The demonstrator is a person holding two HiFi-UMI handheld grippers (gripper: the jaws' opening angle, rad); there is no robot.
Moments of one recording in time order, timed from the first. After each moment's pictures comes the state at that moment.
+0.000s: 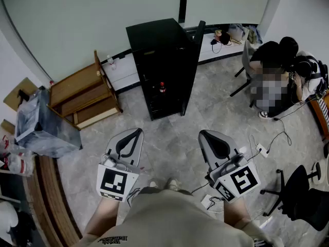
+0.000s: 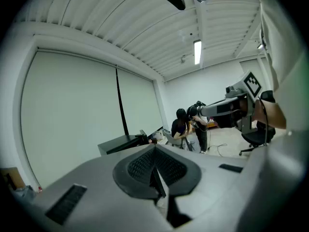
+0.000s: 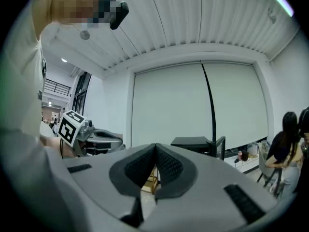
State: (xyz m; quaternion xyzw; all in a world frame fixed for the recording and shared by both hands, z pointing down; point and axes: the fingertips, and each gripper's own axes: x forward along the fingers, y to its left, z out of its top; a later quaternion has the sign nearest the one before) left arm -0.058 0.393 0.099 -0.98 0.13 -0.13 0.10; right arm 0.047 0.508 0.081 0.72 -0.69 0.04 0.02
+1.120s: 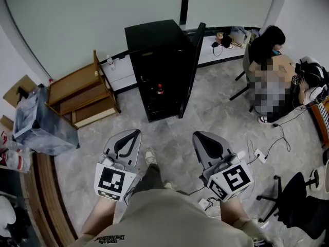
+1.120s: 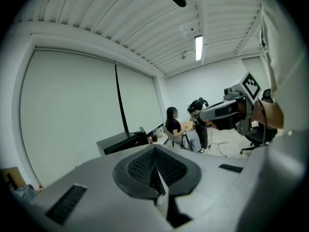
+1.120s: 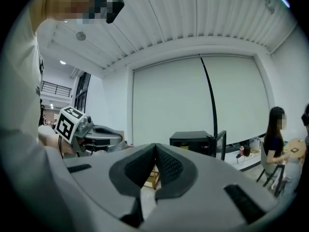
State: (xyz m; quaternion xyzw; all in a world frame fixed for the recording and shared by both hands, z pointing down) left arm -0.025 0.399 0.115 -0.98 0.13 -0.14 0.10; right arm 0.081 0.502 0.108 0.71 -0.70 0.06 0.03
